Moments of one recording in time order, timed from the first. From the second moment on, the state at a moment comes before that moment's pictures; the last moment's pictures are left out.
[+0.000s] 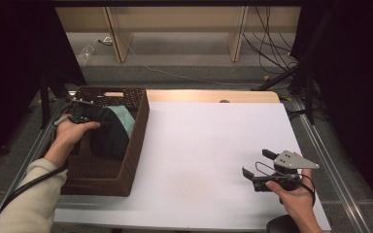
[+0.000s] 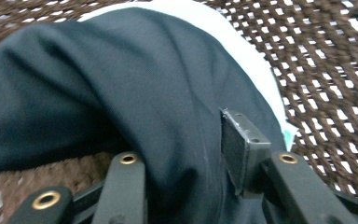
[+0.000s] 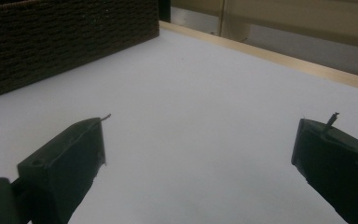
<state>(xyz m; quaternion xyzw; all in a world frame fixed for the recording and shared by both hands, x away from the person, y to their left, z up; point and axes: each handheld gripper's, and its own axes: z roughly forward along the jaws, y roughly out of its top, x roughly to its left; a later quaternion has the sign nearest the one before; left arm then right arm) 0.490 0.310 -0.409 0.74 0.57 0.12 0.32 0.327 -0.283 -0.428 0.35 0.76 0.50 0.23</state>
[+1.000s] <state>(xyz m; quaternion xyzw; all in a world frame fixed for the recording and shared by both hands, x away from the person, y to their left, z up) 0.458 0.299 -0.365 0.69 0.57 0.23 0.38 0.328 -0.283 -0.429 0.36 0.76 0.49 0.22</state>
